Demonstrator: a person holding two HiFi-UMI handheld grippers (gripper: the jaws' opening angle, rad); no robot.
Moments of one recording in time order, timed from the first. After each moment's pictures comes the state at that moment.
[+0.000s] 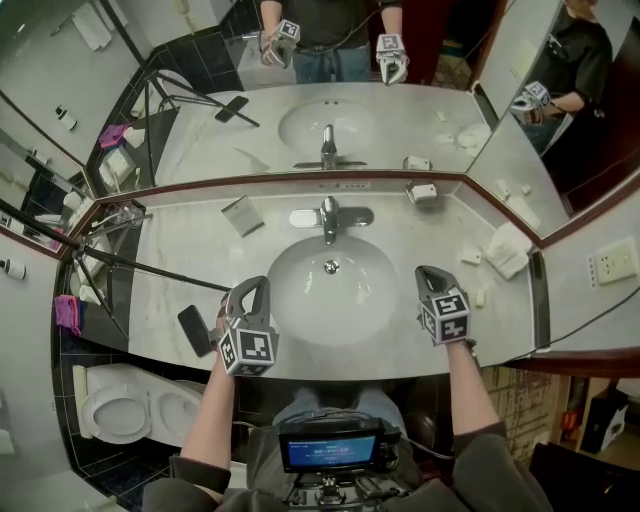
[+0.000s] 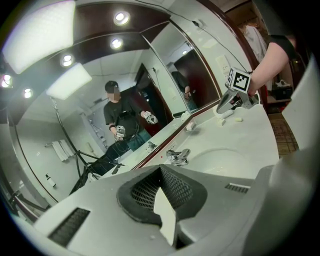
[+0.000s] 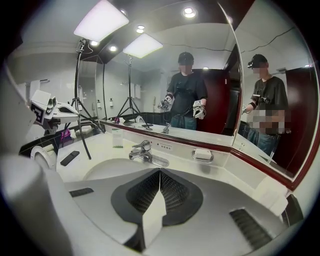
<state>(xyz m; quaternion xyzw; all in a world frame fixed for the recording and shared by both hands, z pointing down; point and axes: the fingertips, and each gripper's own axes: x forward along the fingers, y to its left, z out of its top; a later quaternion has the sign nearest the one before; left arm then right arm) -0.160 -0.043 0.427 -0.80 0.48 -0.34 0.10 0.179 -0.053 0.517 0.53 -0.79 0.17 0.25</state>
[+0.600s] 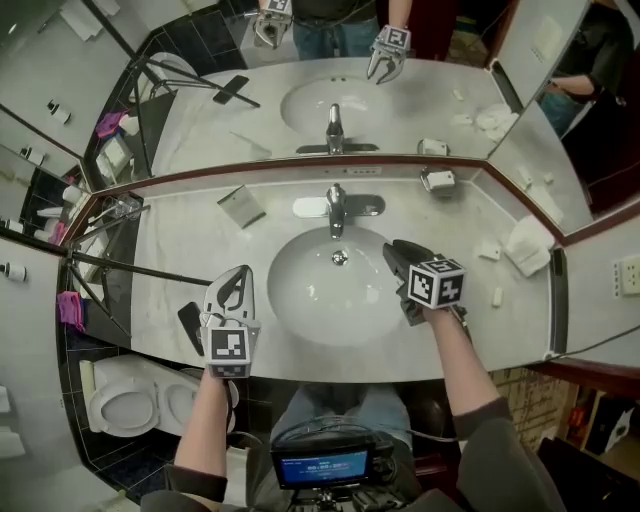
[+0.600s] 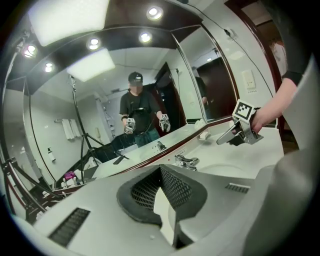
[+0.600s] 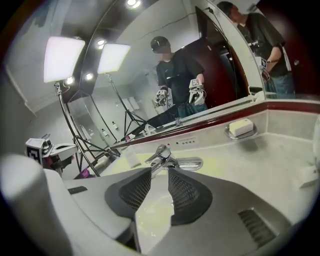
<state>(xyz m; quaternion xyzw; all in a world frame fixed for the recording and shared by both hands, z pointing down) -0.185 -0.077 0.415 -0.80 0.54 -0.27 0.01 0.091 -0.127 0.551 0.45 -0.81 0.35 0.10</state>
